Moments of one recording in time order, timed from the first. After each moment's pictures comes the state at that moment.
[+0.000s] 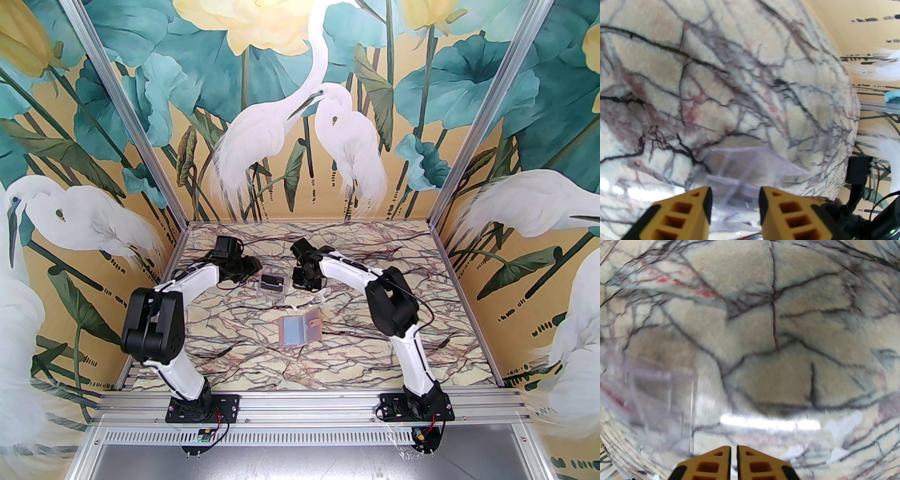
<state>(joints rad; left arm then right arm) -0.13 1.76 1.13 -0.33 0.32 -0.70 0.68 2.25 1.80 -0.78 -0.14 0.75</state>
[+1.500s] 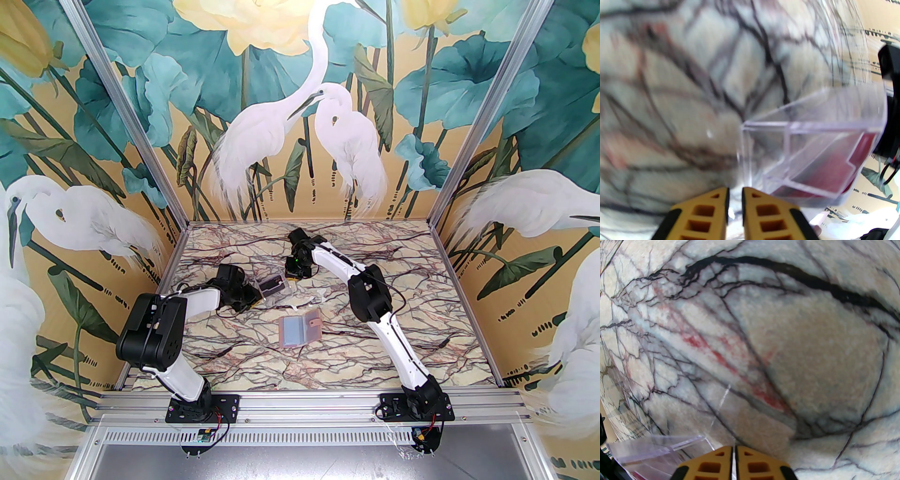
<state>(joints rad) -0.19 1.65 0.75 -0.15 0.40 -0.78 0.61 2.60 2.31 -0.93 -0.36 0.63</state>
